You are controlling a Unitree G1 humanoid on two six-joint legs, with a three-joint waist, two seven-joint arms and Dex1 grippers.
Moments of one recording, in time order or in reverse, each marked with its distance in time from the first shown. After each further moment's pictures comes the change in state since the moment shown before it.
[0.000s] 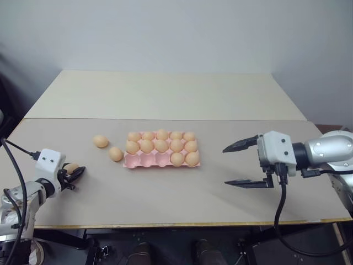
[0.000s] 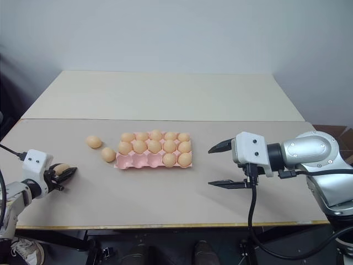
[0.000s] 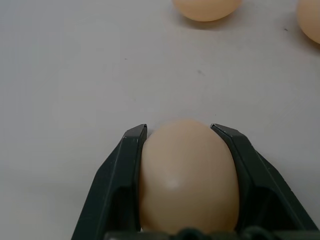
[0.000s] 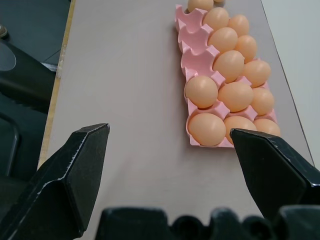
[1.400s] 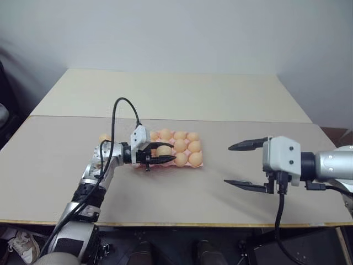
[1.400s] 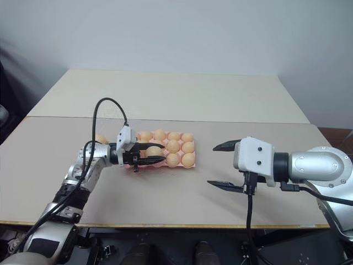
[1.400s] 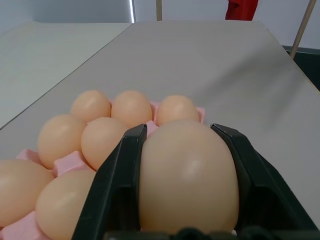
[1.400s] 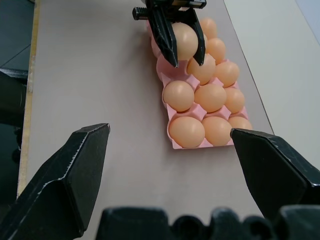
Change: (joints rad) left arm -0.599 -0.336 -0.490 0.407 -0.027 -0.498 -0.656; right arm 0.190 -0.010 -0.158 -0.224 0.029 0.109 -0.210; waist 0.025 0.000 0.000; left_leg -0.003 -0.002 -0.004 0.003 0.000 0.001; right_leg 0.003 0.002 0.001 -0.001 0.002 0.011
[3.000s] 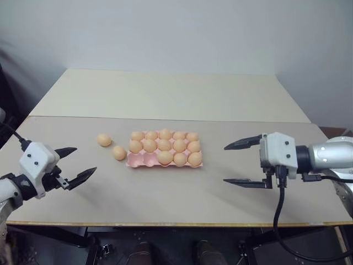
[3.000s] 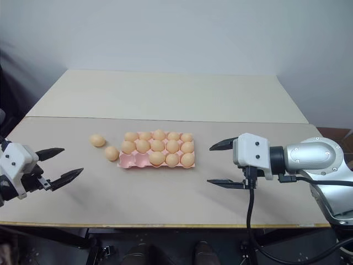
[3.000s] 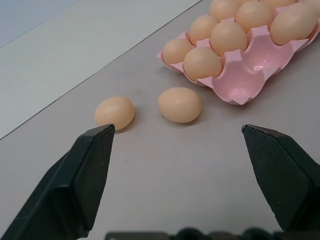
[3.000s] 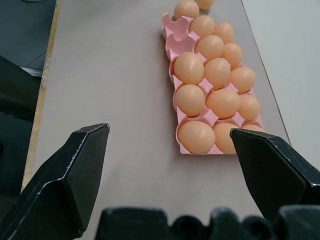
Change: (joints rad) left arm 0.799 0.418 0.683 -0.795 -0.098 0.380 0.346; right arm -0.121 0.009 0.118 0.148 -0.014 -0.094 0.116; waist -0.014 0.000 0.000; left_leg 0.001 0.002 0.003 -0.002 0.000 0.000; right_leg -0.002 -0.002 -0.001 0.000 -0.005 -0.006
